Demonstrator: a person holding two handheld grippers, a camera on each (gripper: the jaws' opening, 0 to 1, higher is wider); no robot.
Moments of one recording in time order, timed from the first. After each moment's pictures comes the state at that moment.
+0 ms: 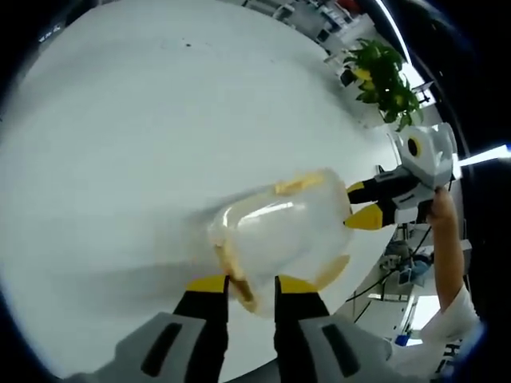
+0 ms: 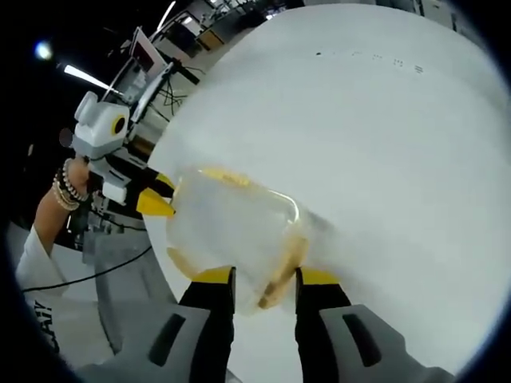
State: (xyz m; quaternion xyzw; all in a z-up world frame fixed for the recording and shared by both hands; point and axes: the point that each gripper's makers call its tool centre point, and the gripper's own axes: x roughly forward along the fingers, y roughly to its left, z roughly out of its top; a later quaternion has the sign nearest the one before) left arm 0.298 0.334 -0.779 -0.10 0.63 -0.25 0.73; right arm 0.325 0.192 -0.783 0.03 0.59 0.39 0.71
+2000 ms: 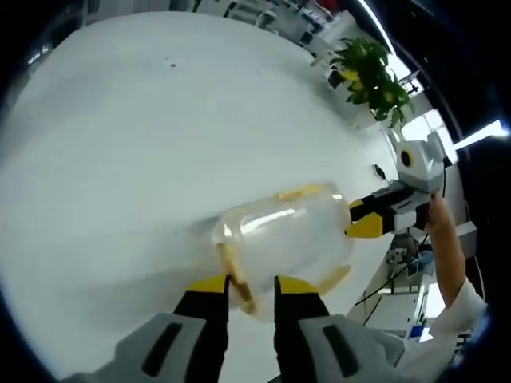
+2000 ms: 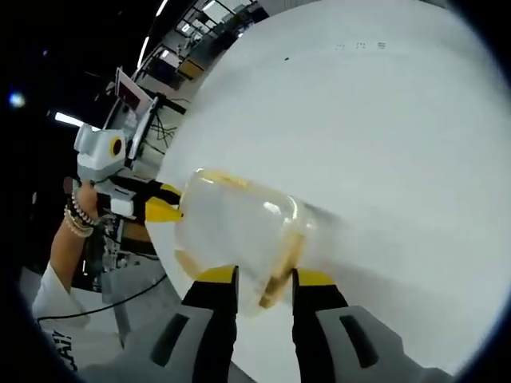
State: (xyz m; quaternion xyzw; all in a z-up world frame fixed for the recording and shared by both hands) left arm 0.328 0.334 -0.778 -0.07 0.59 -0.28 0.75; right arm 0.321 0.188 -0.784 0.14 0.59 0.34 0.72
